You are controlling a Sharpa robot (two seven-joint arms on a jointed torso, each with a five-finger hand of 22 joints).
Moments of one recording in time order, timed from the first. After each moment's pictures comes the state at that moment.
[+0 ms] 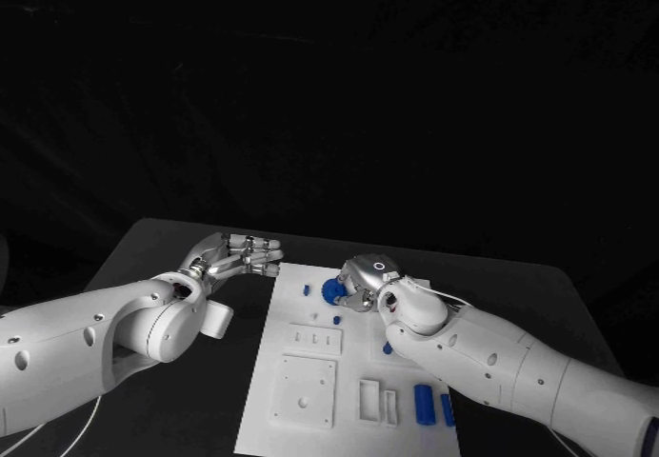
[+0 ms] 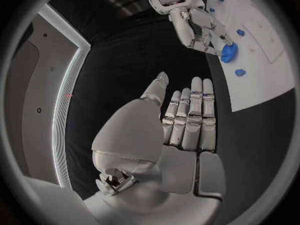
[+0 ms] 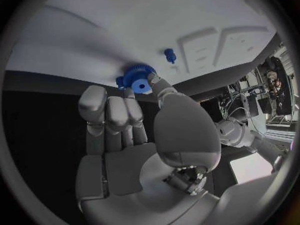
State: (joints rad) left arm 1.41 -0.80 -0.18 1.44 -0.14 -0.32 0.34; left_hand 1.41 0.02 -0.03 -0.10 0.17 0.99 0.16 0.06 0.07 1.04 0.15 0.05 0.06 1.25 0.09 0.08 0.08 0.07 0.94 0.07 0.44 0.08; right arm 1.03 -0.44 0.27 1.10 -2.04 -0.33 -0.27; right_hand 1.23 -0.16 0.24 0.00 0.22 1.13 0.08 0.06 0.06 1.33 -0.02 1.15 1.30 1.46 -0.08 1.11 1.16 0.10 1.47 -0.09 0.87 1.31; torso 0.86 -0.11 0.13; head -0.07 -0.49
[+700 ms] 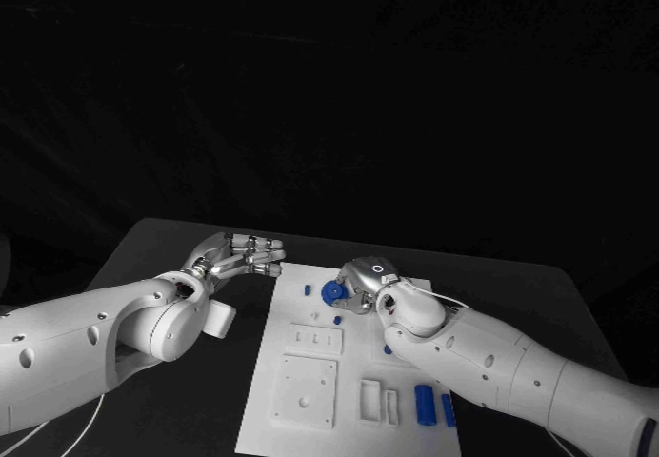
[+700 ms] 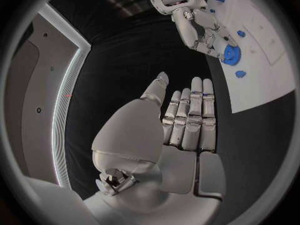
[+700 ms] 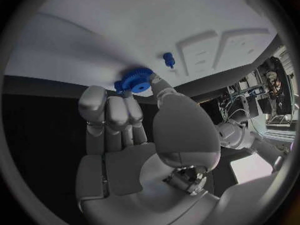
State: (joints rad) left arm 1.41 -0.80 -0.18 1.43 -0.14 -0.31 0.33; left_hand 1.41 0.02 -0.03 -0.10 0.17 0.99 0.16 0.06 0.07 1.04 0.15 0.05 0.06 1.25 0.09 0.08 0.08 0.07 0.94 0.07 0.44 0.08; right arm 1.03 -0.43 0.26 1.08 -2.03 -0.33 -0.27; right_hand 1.22 -0.17 0.18 0.05 0.15 1.04 0.09 0.06 0.06 1.33 -0.01 1.15 1.30 1.46 -0.08 1.10 1.16 0.10 1.47 -0.09 0.87 1.31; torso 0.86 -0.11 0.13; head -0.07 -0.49
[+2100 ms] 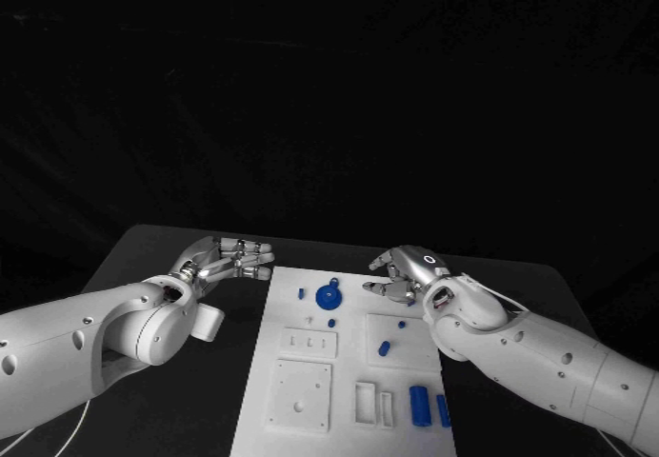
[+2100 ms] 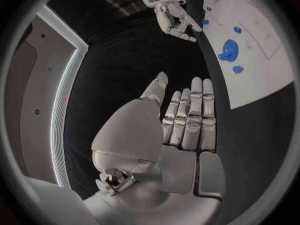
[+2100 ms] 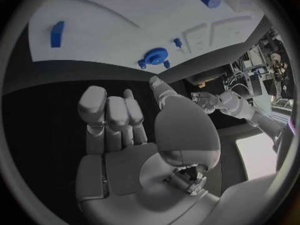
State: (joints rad) left arm 1.41 -0.83 -0.18 1.43 -0.14 -0.31 0.32; left_hand 1.40 0.02 -0.03 -0.10 0.17 0.98 0.16 0.06 0.07 1.03 0.15 0.05 0.06 1.24 0.10 0.08 0.08 0.07 0.94 0.08 0.44 0.08; right arm 0.99 -0.67 0.33 1.27 -1.83 -0.45 -0.18; right_hand 1.18 -0.15 0.21 0.04 0.20 1.06 0.09 0.06 0.06 1.34 -0.01 1.16 1.31 1.46 -0.07 1.11 1.13 0.10 1.47 -0.09 0.90 1.31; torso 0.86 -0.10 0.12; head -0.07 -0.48
